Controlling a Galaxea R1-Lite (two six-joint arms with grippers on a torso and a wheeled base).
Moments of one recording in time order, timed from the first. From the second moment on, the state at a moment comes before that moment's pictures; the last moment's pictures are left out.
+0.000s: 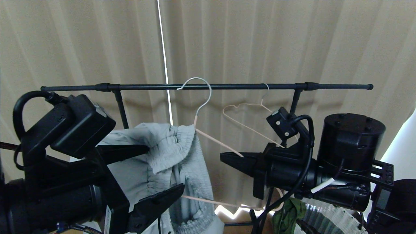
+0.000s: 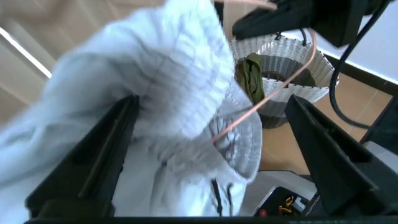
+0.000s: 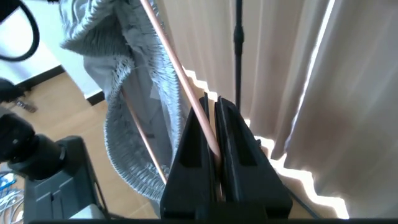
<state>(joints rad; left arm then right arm) -0.84 1.20 -0.75 -0.09 0.11 0.09 0.74 1.69 -0.68 -0.81 0.28 0.24</state>
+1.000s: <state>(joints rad) -0.65 1.01 -0.63 -0.14 0.10 0.17 0.61 1.63 -0.61 -0.81 0.24 0.17</state>
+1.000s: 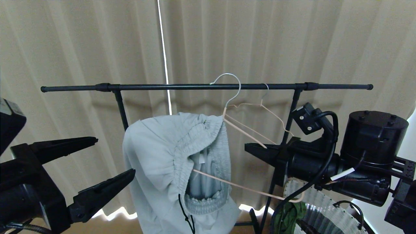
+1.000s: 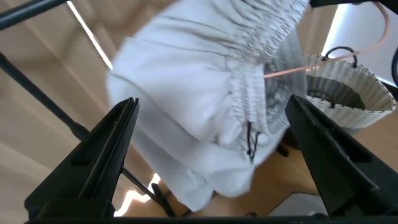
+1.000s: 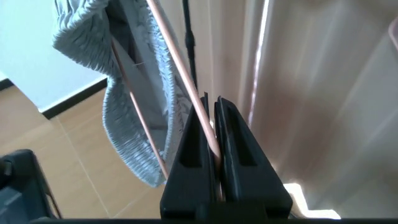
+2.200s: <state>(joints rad) -0.55 1.27 -0.66 -0.39 -0.19 0.60 0.62 1.59 -0.52 -0.81 0.24 0.03</state>
